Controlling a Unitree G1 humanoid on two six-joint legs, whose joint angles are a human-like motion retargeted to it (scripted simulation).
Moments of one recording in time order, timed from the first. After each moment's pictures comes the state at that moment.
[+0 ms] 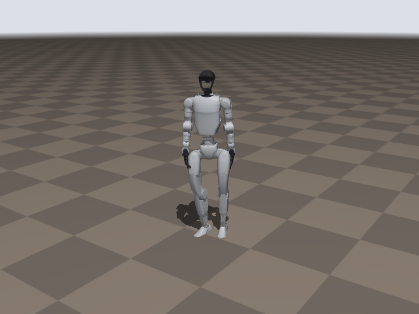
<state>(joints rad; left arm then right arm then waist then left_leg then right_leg) 0.09 0.07 0.37 1.59 0.16 0.11 -0.14 0.00 -0.07 0.01 1.45 -0.25 0.09 0.23 -0.11 -0.04 -0.15 -0.04 -0.10 -0.03 0.01 -0.03 0.05 -0.04 -0.07 -0.56 0.04 -0.14 0.07</state>
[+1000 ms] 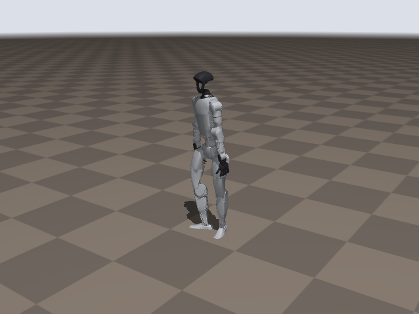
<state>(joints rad) -0.04 0.09 0.23 1.62 0.18 0.10 -0.11 0.01 -0.14 -0.02 1.45 -0.31 0.10 0.23 -0.16 0.03 -0.08 -0.03 -0.03 0.49 -0.07 -0.10 0.08 -0.19 -0.19 -0.83 0.21 -0.18 -0.06</state>
